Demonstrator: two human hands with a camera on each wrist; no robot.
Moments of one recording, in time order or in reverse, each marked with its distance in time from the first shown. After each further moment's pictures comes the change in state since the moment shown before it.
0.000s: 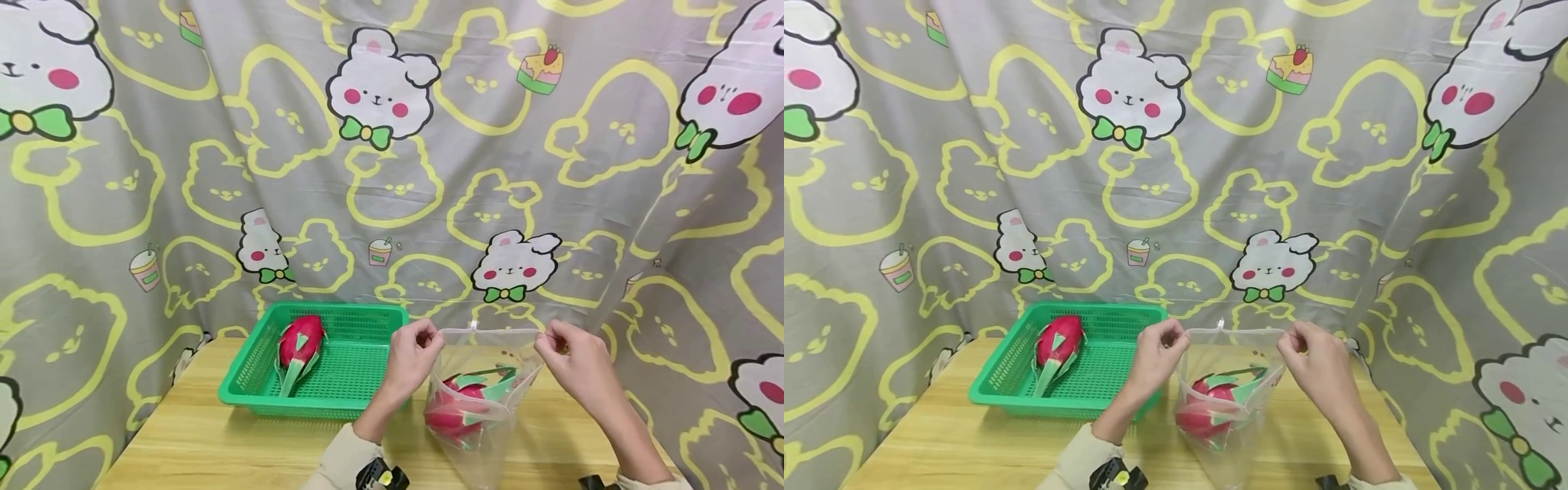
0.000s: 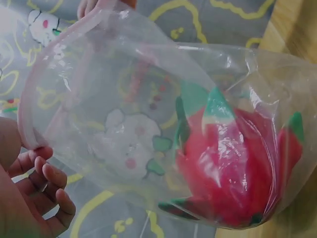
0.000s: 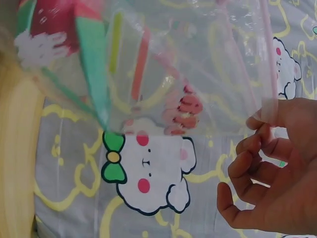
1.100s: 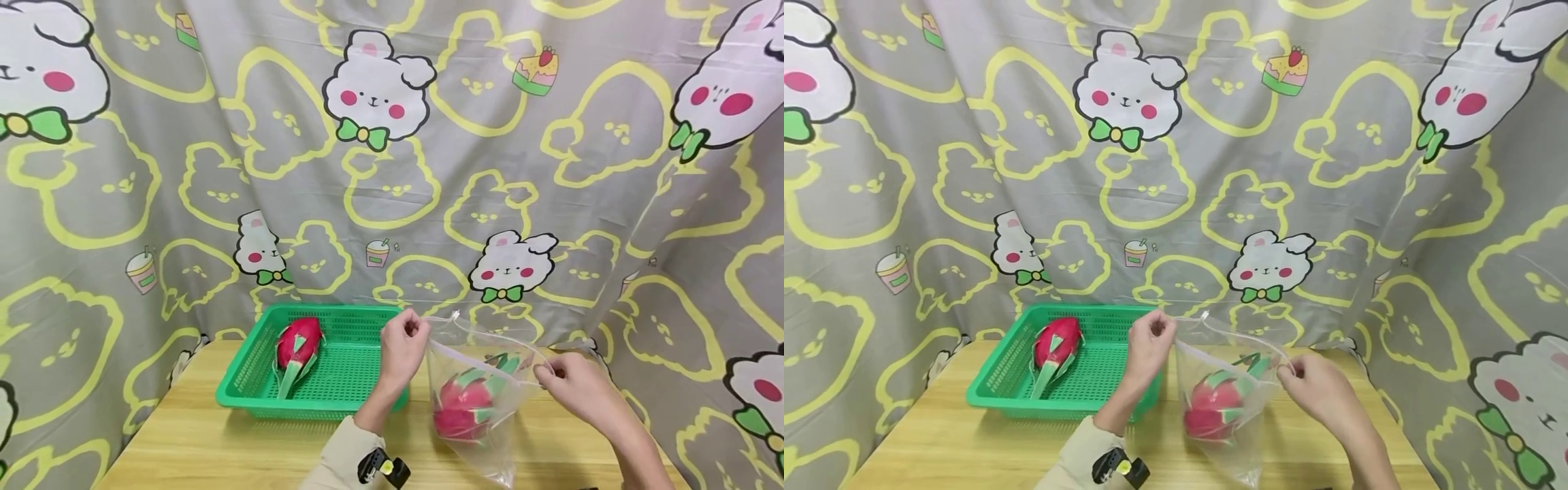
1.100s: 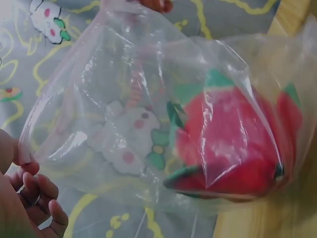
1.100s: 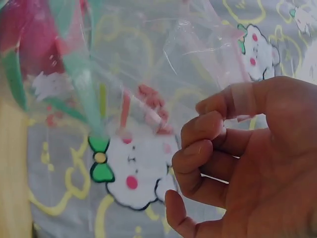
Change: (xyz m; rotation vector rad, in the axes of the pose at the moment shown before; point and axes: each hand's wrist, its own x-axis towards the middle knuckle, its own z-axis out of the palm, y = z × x) left_hand 0.011 -0.006 0.002 -0.002 0.185 -0.096; right_hand -0.017 -0.003 -0.013 0.026 -0.482 0.206
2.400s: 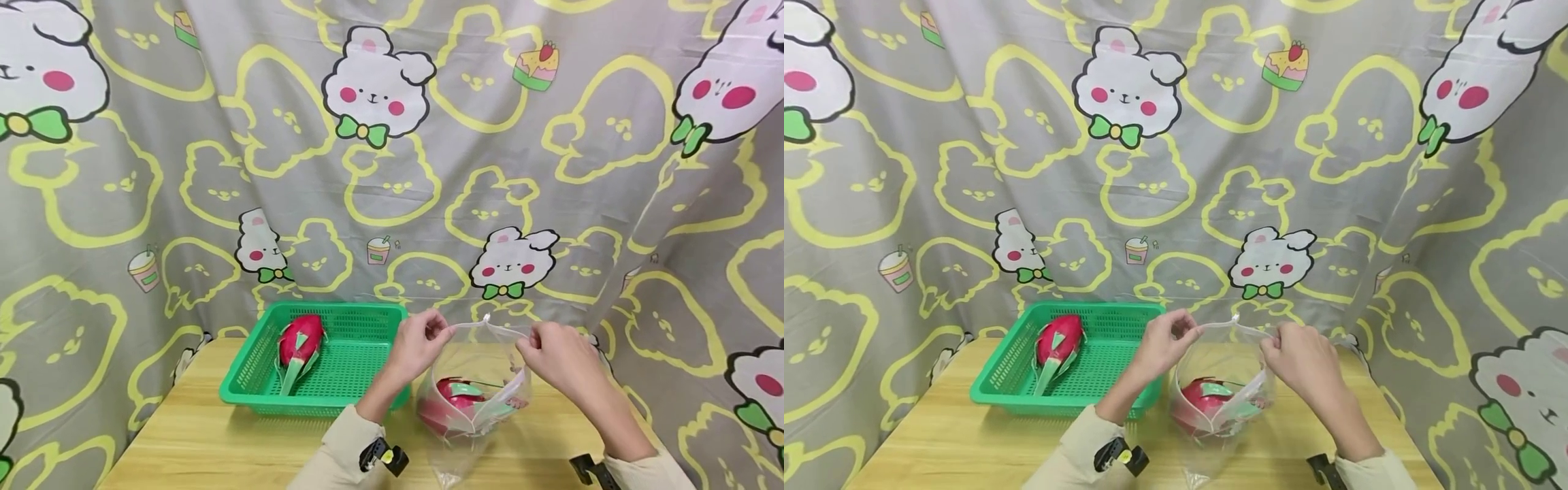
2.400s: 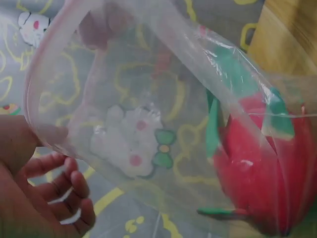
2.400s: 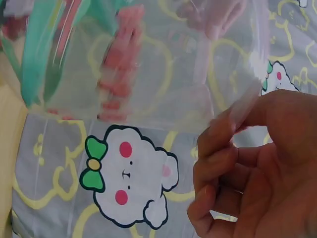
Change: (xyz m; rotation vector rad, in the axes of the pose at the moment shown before) left_hand 0.005 0.011 -0.004 0.145 -0.402 0.066; right_hand 0.025 -0.026 -0.002 -0.236 0.164 -0.055
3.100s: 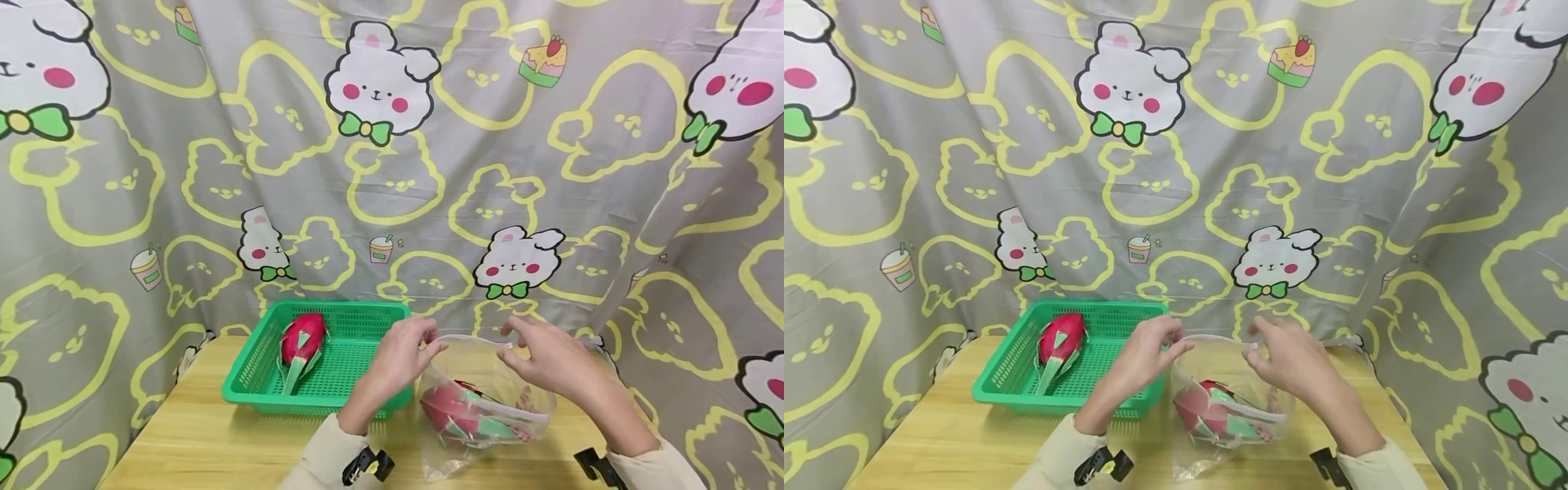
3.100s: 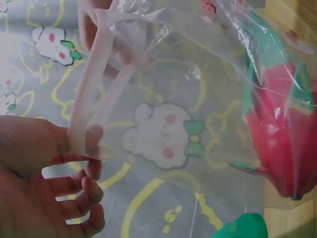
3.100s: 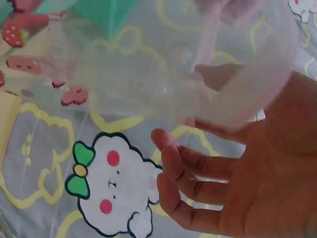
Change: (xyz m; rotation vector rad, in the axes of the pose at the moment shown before) left_hand -0.014 0.008 -0.030 0.302 -0.079 0.186; right_hand 0.010 -0.010 -0.002 -0.009 -0.122 -0.202
